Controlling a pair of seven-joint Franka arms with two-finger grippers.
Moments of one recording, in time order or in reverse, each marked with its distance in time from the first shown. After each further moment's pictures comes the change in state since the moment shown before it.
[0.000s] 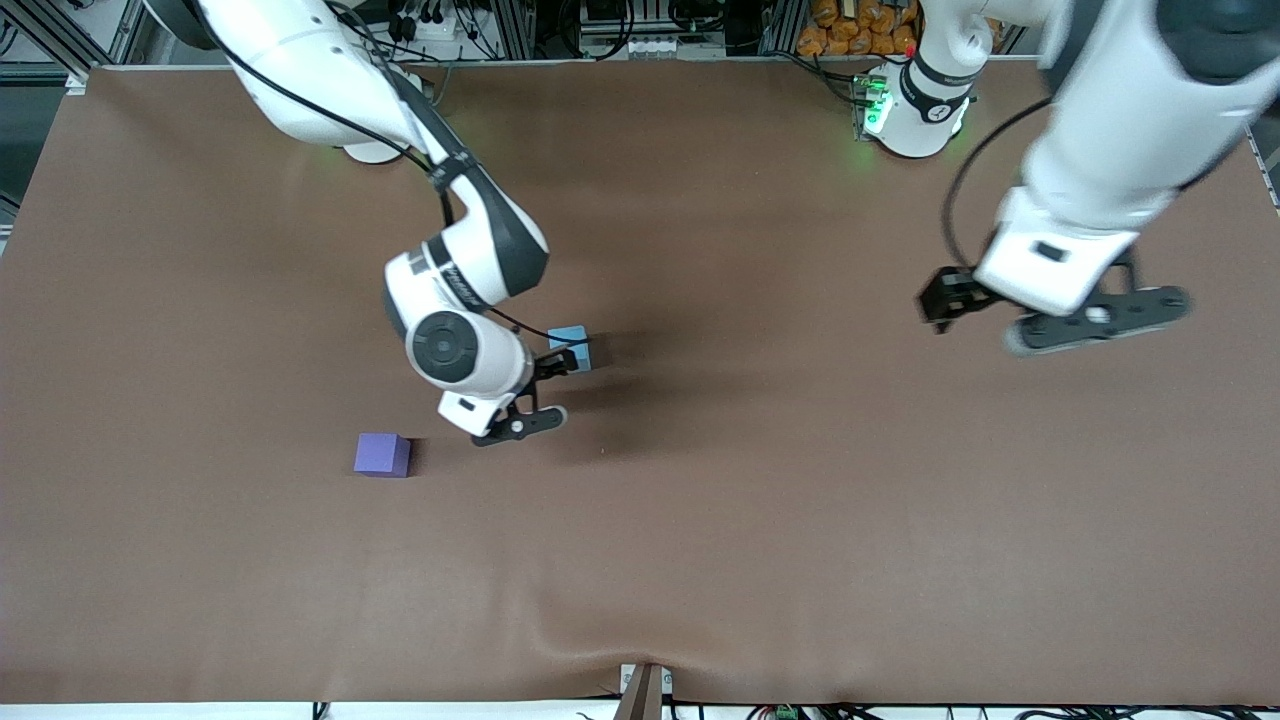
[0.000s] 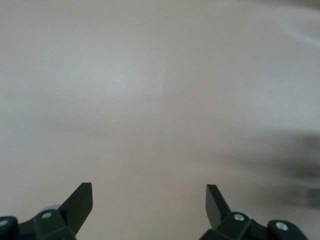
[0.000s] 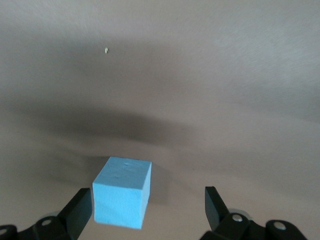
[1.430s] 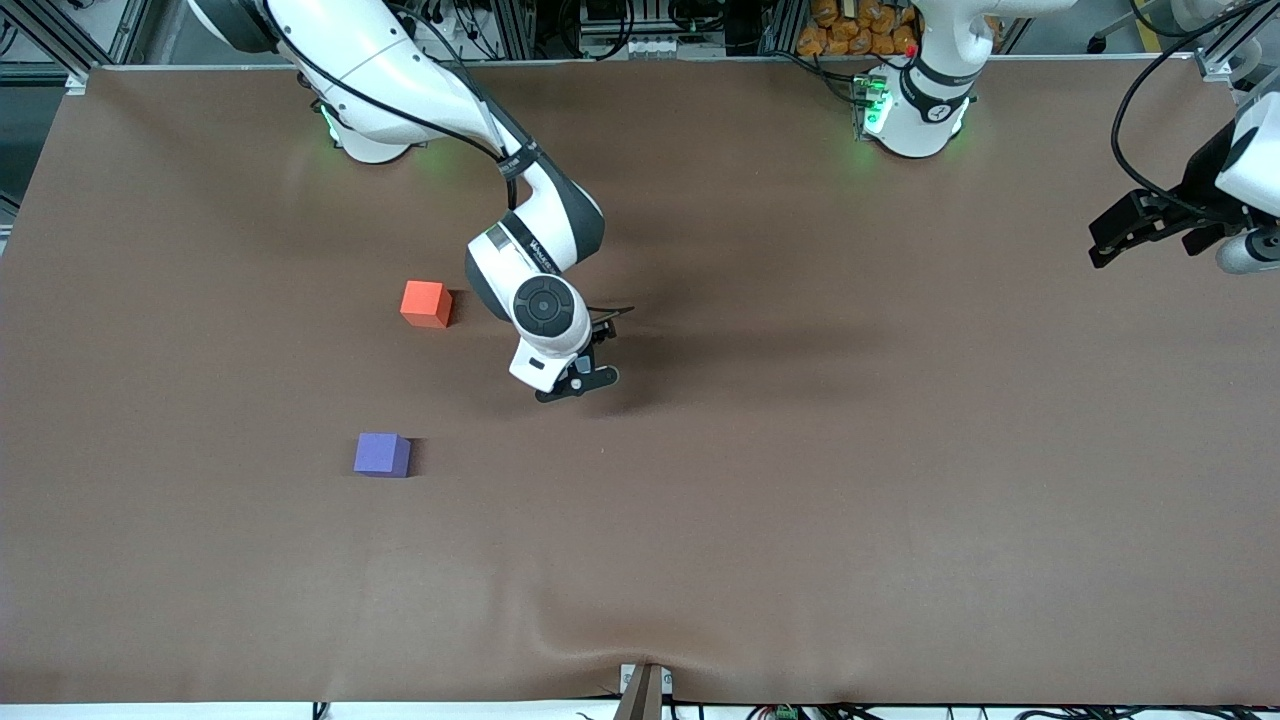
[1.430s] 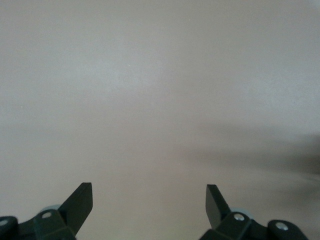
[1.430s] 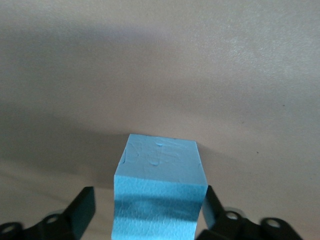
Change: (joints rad) left arm 0.245 -0.279 -0.008 -0.325 -0.062 0.088 0.263; right arm 0.122 0.013 -0.003 -0.167 -0.043 0.154 0.097
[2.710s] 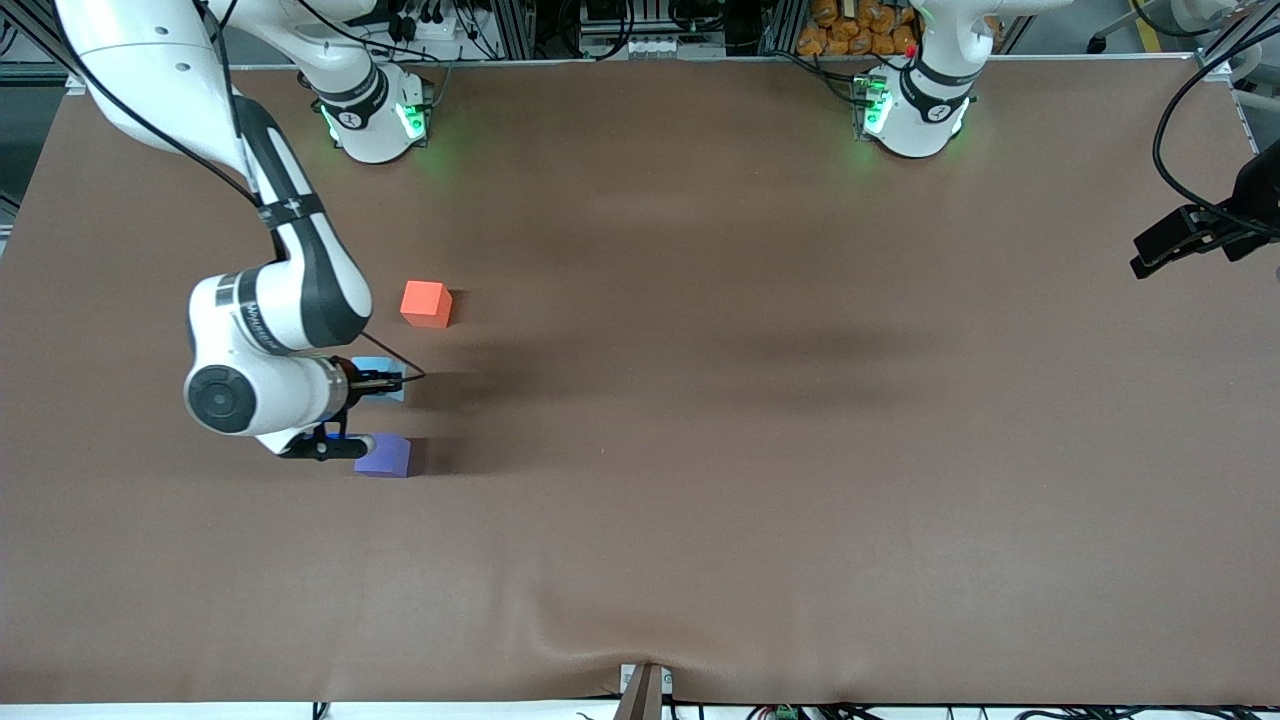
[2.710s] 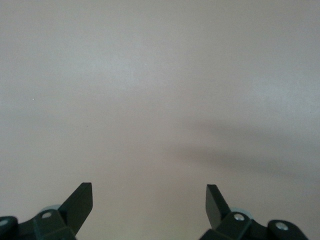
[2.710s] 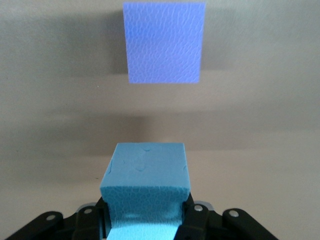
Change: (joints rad) left arm 0.080 0.023 -0.006 0.018 0.000 -0.012 0.004; right arm -0.461 -0.157 -0.014 -0.045 -0.026 -0.275 -0.127
